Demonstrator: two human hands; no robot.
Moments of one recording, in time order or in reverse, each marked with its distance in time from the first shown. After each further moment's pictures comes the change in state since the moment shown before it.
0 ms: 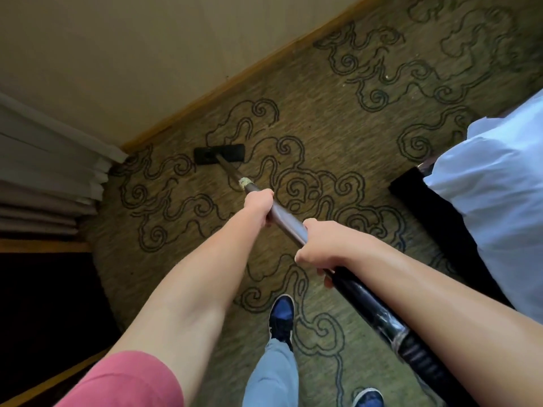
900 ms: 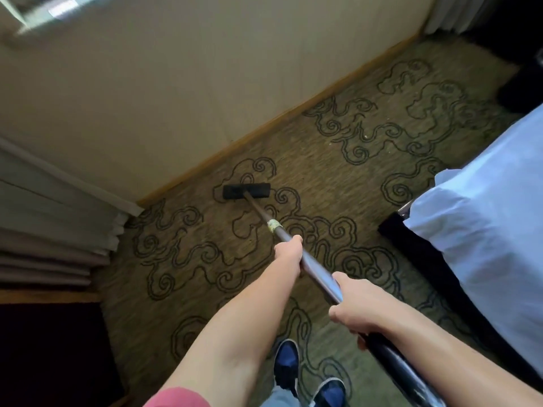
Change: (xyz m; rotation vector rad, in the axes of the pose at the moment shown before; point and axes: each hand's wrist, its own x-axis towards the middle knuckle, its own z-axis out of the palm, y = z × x) left_hand -0.107 0.027 0.024 -0.053 -0.079 -0.066; right_hand -0.087 0.021 -0.013 0.057 0.098 0.066
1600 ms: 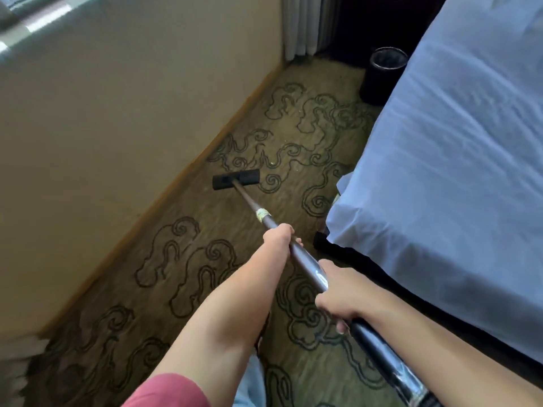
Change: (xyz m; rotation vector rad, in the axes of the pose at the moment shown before) left_hand -0.041 0.105 0.242 0.197 -0.262 0.108; right_hand 0.004 0.137 -0.114 0.517 0.160 0.191
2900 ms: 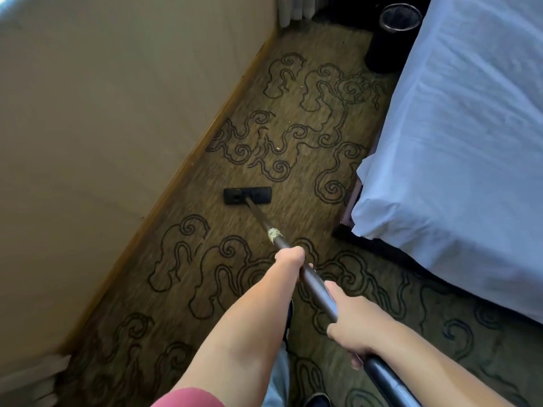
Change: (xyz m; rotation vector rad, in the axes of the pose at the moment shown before) left_hand 0.091 0.038 -0.051 0.299 -0.019 -0.169; right_hand 0.074 -0.094 0.015 -0.075 -0.096 0.117
